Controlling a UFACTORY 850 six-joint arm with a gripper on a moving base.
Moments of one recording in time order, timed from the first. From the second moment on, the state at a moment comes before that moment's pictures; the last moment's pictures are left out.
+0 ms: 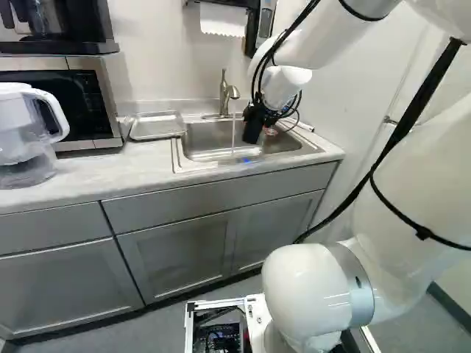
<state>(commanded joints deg) -0.9 6.6 -46.3 22.9 -5.0 -8.4</state>
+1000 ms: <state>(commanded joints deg) 3.8 3.0 -49.8 16.1 -7.6 -8.4</state>
